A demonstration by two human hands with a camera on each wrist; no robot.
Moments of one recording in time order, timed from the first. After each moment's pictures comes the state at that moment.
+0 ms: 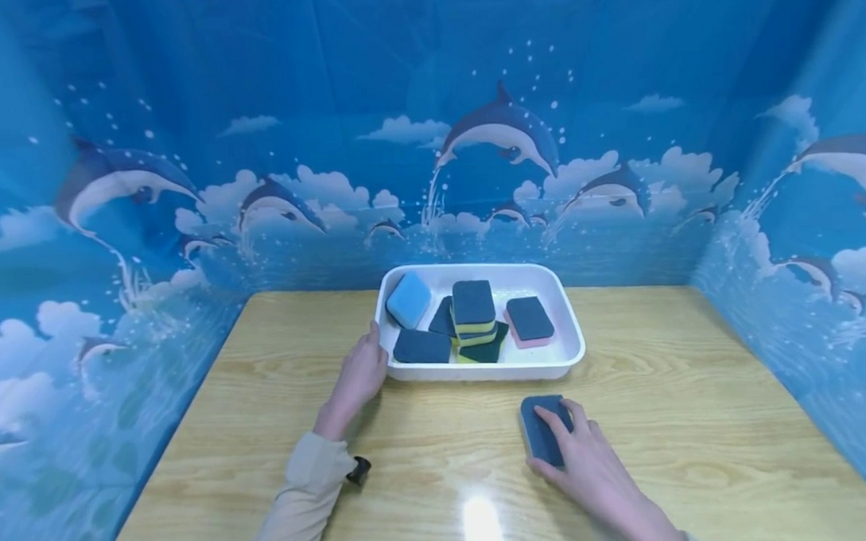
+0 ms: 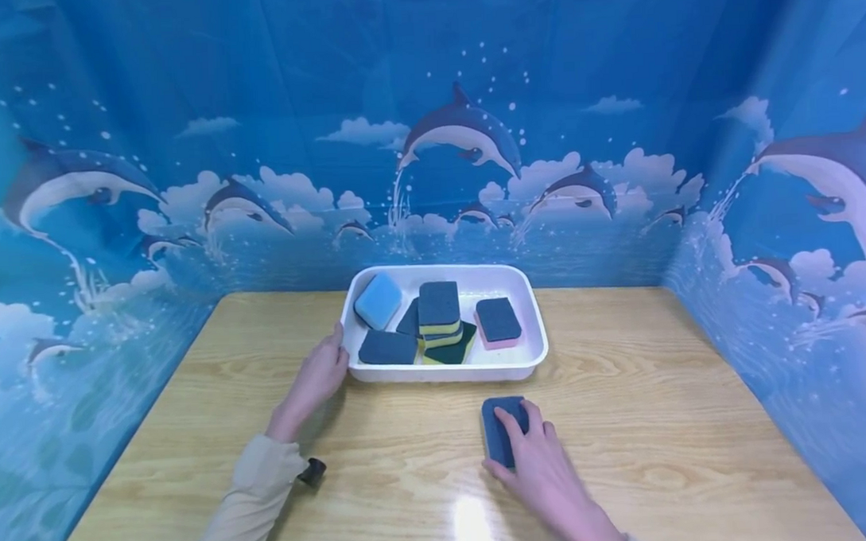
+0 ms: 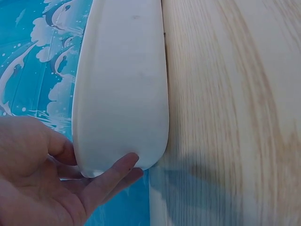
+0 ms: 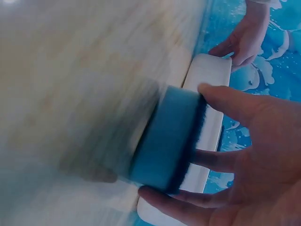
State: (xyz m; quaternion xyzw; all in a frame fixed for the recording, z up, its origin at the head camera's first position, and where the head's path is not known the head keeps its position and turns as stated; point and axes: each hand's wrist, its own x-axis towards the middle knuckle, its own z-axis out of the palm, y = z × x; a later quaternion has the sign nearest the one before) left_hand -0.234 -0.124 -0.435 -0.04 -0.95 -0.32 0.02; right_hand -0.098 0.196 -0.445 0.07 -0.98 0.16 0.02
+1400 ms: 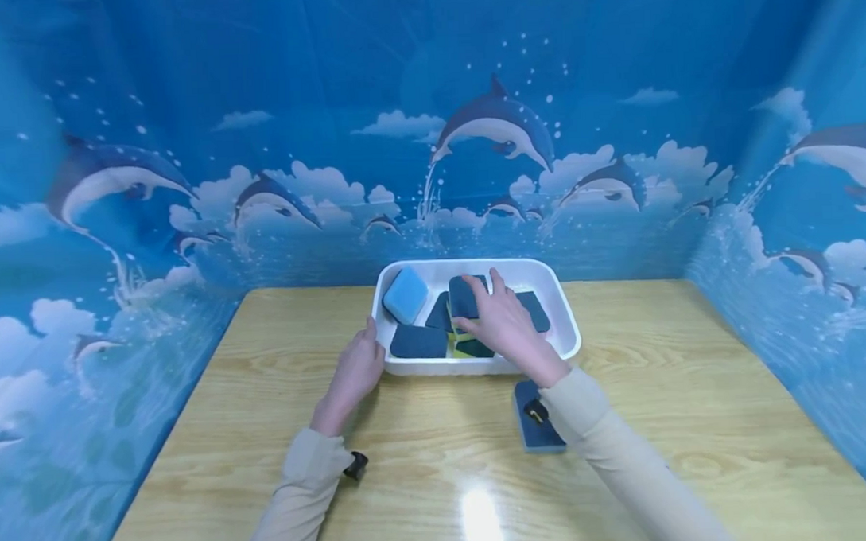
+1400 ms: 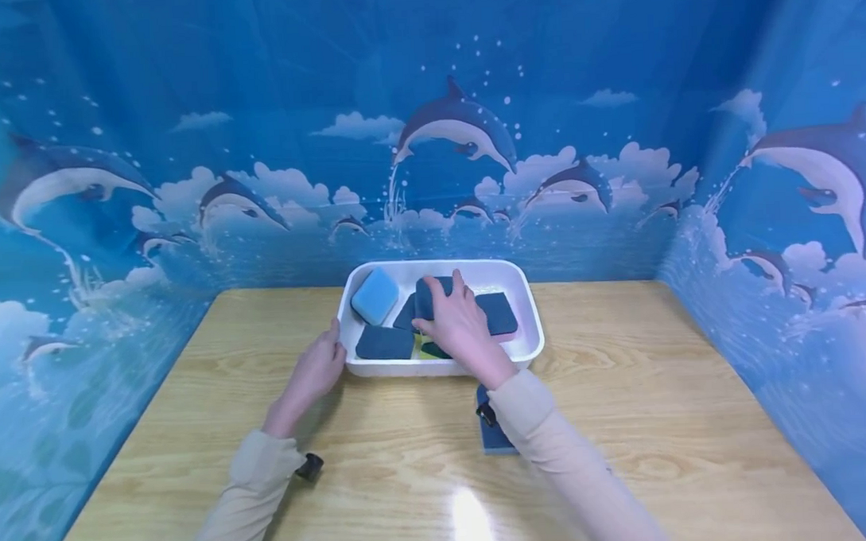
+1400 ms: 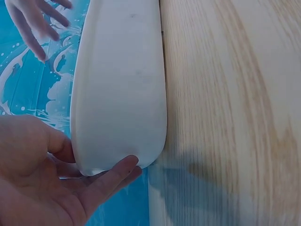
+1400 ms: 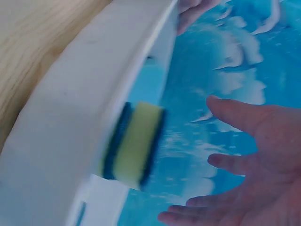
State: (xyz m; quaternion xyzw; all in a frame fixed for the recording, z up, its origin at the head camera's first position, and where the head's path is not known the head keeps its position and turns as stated) left_hand -0.234 -0.126 -0.435 -0.05 -0.95 -0.32 0.02; right_hand -0.244 0.113 -0.357 0.09 -0.98 0.18 0.02
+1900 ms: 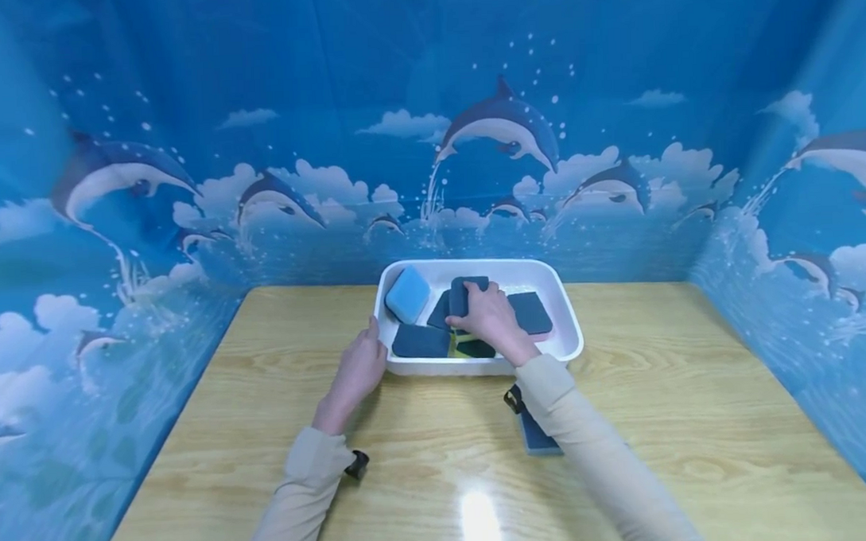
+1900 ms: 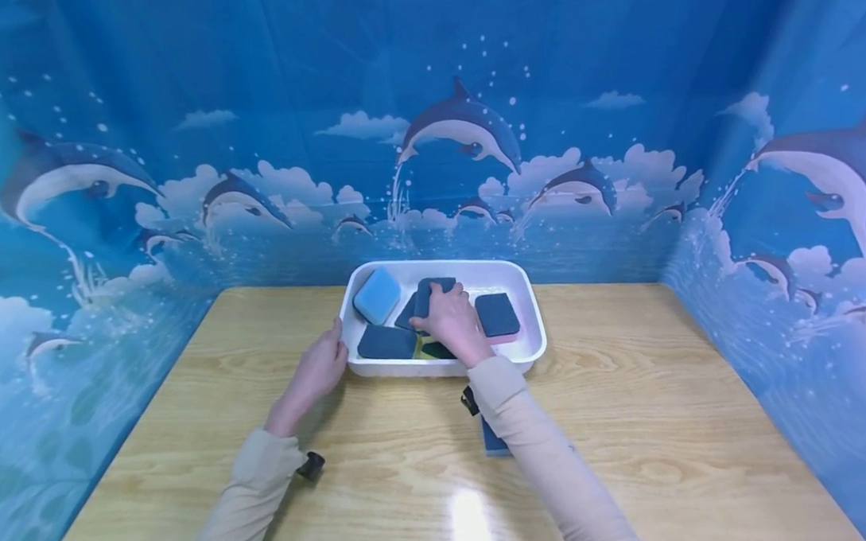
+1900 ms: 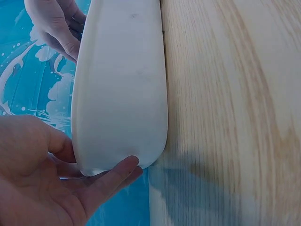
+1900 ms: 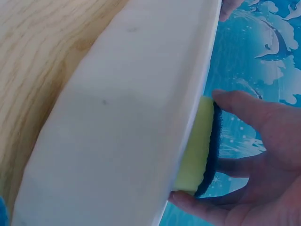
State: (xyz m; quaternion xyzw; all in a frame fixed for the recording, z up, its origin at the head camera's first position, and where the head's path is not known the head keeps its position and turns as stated) left_hand -0.234 -0.126 -0.434 -0.05 -0.95 -0.32 0.02; right_hand -0.289 0.097 -0.385 0.03 -0.98 0.20 -0.04
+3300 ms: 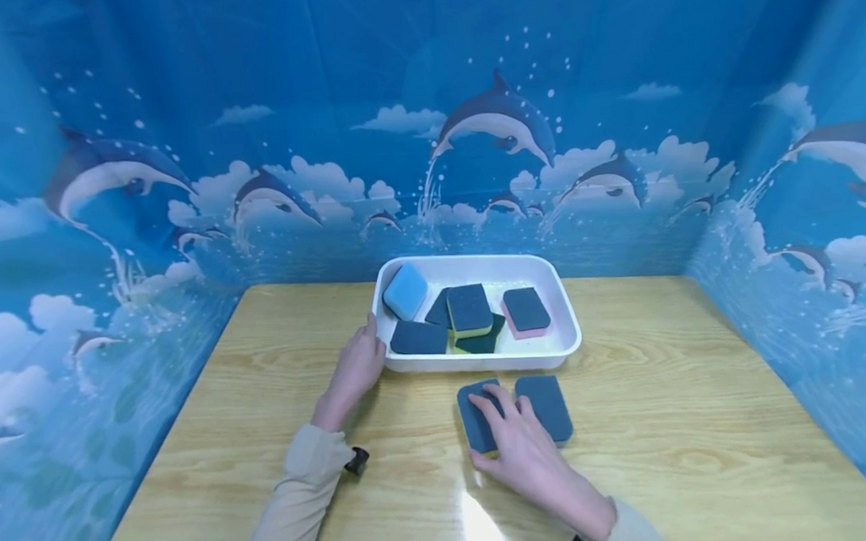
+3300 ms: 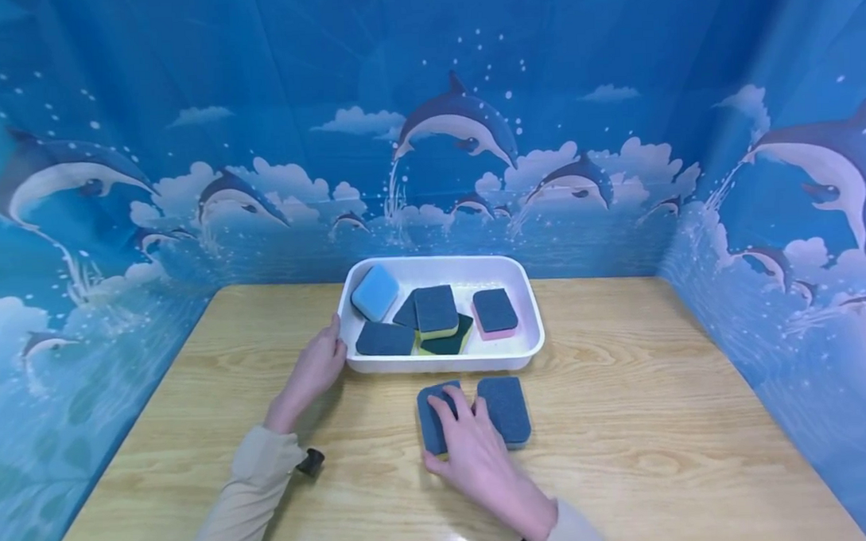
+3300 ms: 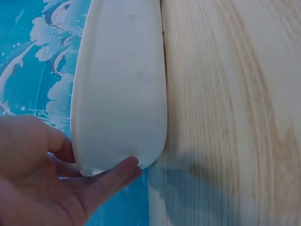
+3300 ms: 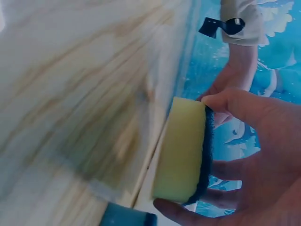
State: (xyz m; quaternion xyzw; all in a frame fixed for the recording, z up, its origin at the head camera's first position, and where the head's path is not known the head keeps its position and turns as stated) left_hand -0.237 -0.122 -0.433 -0.02 -0.95 -0.31 0.00; right_hand -0.109 0.126 -0.441 0.18 -0.97 0.17 0.08
